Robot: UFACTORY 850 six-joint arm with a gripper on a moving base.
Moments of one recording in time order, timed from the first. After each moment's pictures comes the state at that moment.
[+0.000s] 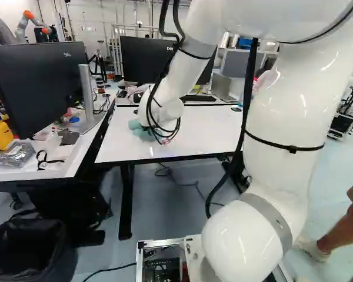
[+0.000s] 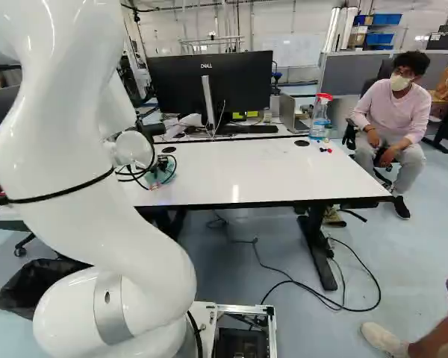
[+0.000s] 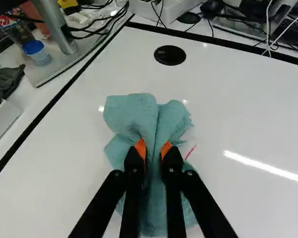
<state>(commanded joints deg) 22.8 -10.0 -37.4 0.2 19.9 0.0</state>
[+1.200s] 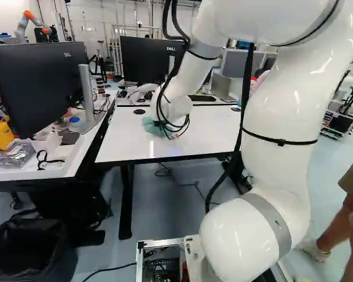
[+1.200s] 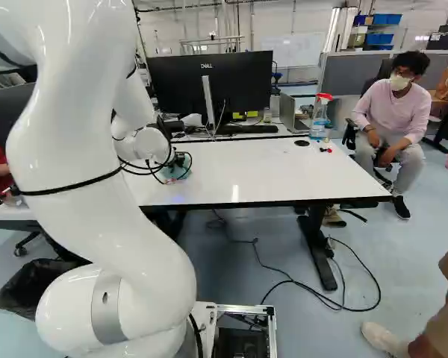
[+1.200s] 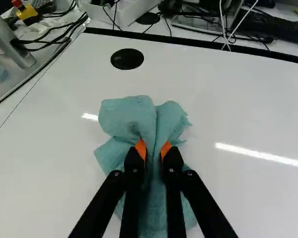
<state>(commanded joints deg) 16.0 -14.9 -43.1 0.2 19.9 0.0</state>
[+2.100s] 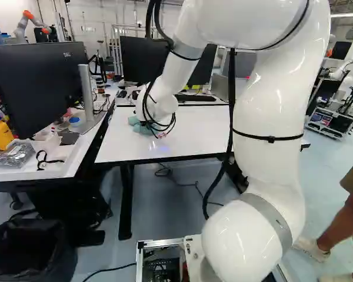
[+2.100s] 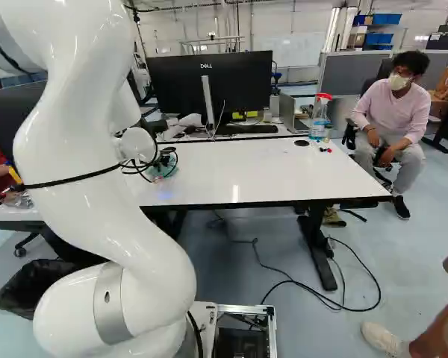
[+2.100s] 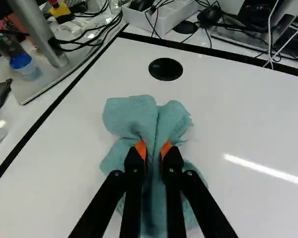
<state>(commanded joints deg) 23.1 -17.5 -46.2 0.2 19.9 0.0</state>
